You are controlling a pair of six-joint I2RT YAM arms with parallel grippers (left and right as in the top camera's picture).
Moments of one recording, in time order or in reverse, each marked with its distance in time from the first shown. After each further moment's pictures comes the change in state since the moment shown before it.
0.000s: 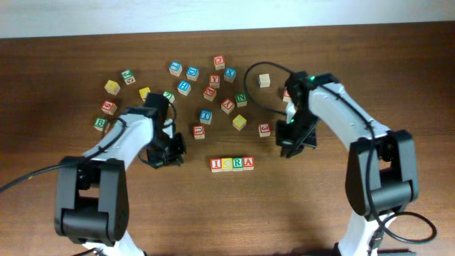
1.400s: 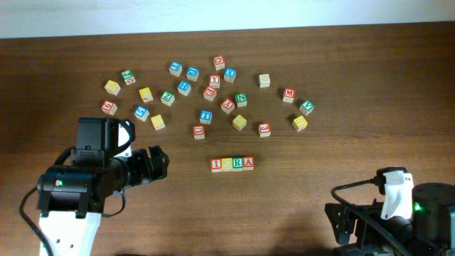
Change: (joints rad) left arm 0.066 -0.782 0.036 -0.352 -0.133 0.069; right arm -0.048 -1.263 -0.094 -0.313 0.106 -0.063
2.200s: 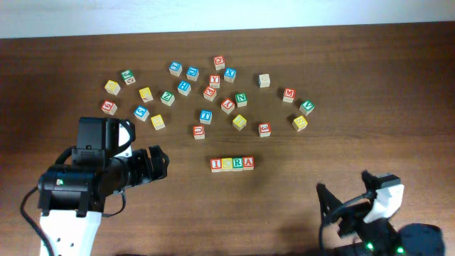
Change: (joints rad) left arm 0.000 0.003 -0.005 0.000 -0.004 0.000; right arm 0.000 -0.544 -0.682 0.763 0.060 -0.106
